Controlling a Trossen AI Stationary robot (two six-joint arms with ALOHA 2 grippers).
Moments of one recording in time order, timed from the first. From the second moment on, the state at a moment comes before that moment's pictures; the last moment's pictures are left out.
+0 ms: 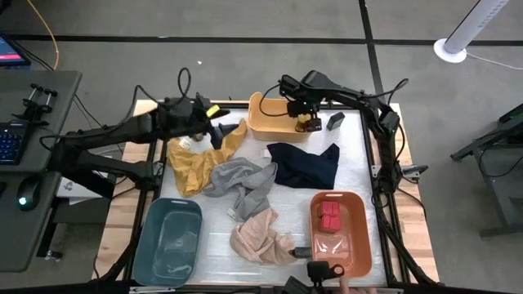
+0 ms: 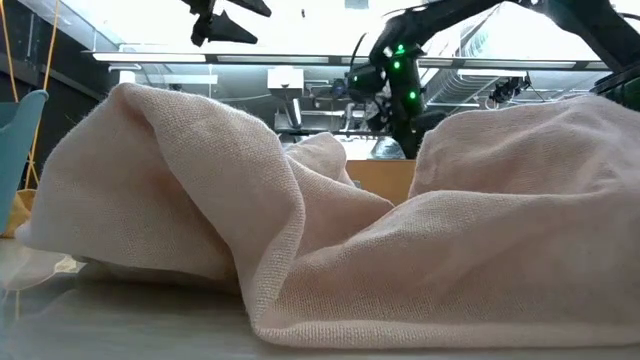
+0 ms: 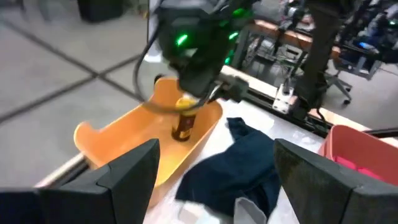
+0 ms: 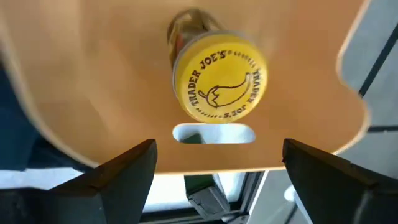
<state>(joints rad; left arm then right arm) 0.26 1.06 1.06 -0.34 -0.18 -0.25 -0.58 2.02 1.85 -1.42 0.30 -0.66</state>
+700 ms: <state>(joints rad) 0.76 1.34 1.20 -1.09 -0.23 -0.36 -0.62 1.67 1.85 -0.98 -0.39 -0.15</state>
